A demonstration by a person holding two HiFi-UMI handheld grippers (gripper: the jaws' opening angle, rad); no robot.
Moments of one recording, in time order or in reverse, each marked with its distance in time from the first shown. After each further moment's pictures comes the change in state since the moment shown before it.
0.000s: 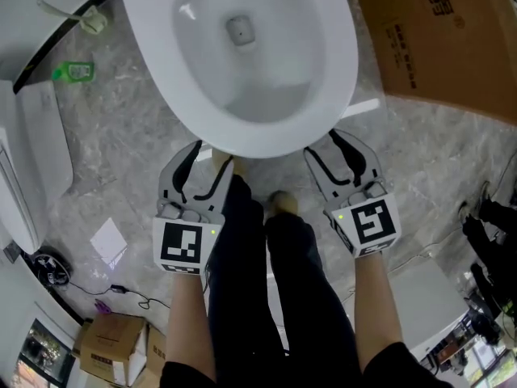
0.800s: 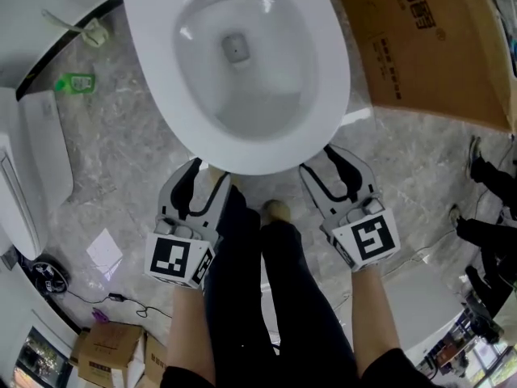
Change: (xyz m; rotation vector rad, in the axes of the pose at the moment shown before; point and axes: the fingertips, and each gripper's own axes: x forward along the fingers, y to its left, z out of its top) left arm -0.026 -0.001 0.035 -0.201 -0.125 -0.034; right arm -0.030 0.008 0.042 0.019 -0.060 0.025
